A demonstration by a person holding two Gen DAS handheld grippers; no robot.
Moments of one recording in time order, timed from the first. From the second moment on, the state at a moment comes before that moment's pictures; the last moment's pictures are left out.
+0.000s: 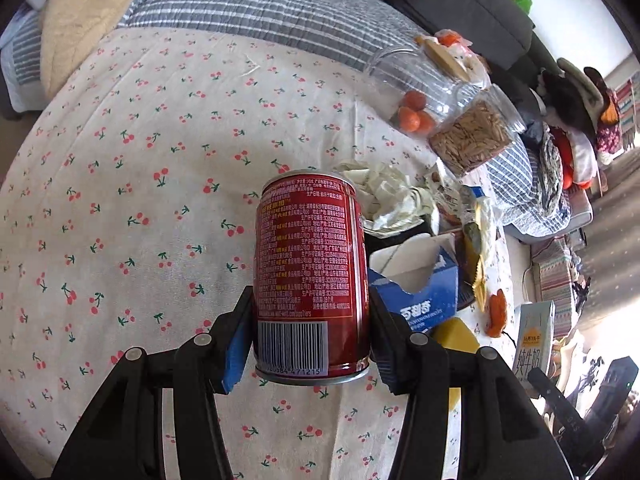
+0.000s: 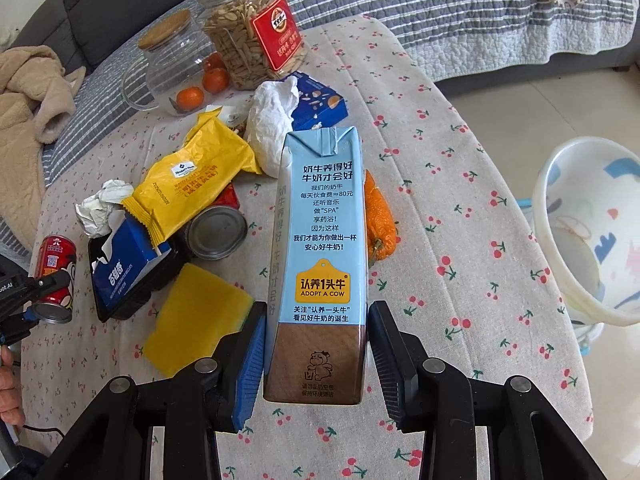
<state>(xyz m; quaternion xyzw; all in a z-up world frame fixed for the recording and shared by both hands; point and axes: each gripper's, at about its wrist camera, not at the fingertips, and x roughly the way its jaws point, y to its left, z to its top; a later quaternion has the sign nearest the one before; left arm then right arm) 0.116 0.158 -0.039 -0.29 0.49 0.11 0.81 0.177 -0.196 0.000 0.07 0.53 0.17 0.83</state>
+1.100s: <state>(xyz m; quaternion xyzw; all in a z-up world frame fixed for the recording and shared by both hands) 0.177 -0.173 0.013 -0.08 0.50 -0.16 0.85 0.178 -0.378 0.019 0.17 0.50 0.06 0.85</state>
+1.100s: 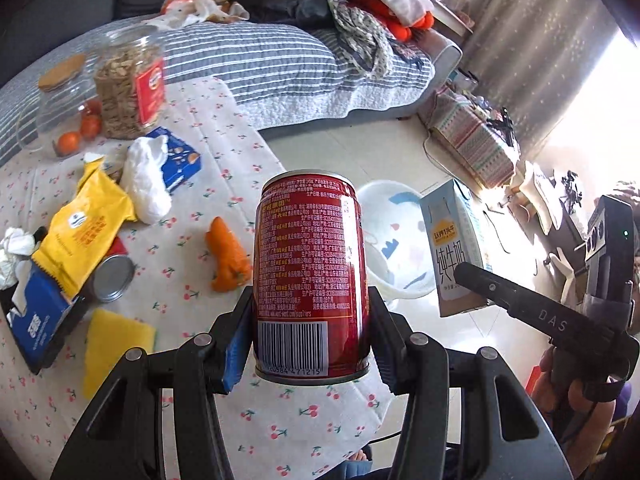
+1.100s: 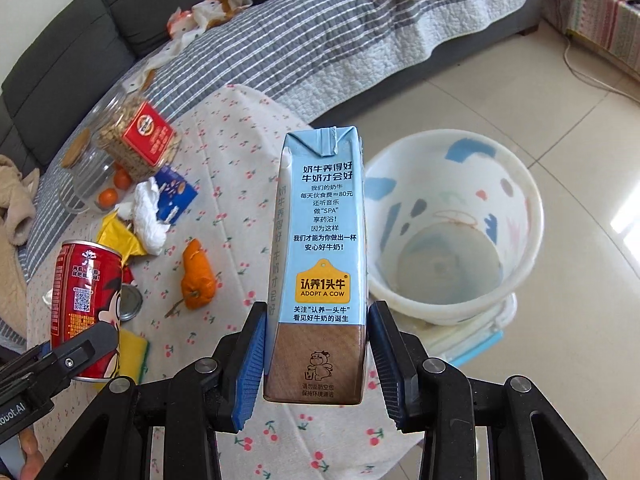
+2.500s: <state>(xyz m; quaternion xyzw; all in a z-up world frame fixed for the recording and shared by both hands) 0.249 -0.220 -0.042 -0.09 0.56 -0.15 0.81 0.232 -0.394 0.010 0.11 0.50 -0.03 0.86</state>
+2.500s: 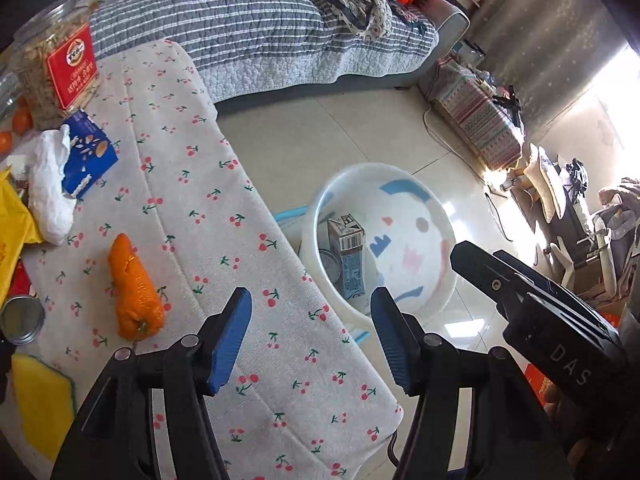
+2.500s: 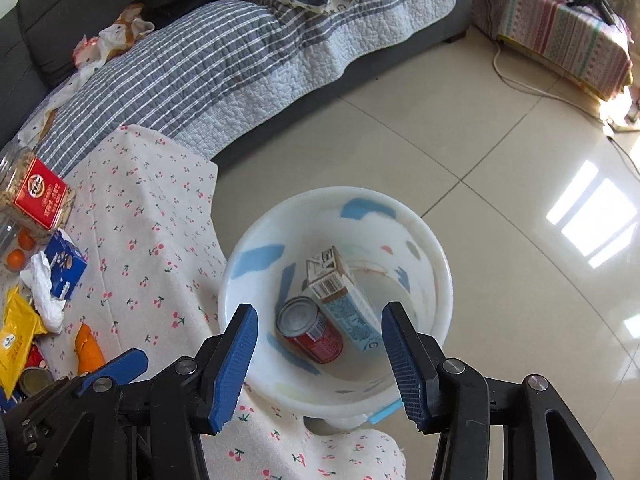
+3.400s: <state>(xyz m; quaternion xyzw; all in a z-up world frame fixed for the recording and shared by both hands) 0.108 0.036 -0.032 -0.18 0.55 0.01 0.82 0.136 -0.157 0.026 -0.11 0.43 0.17 0.88</state>
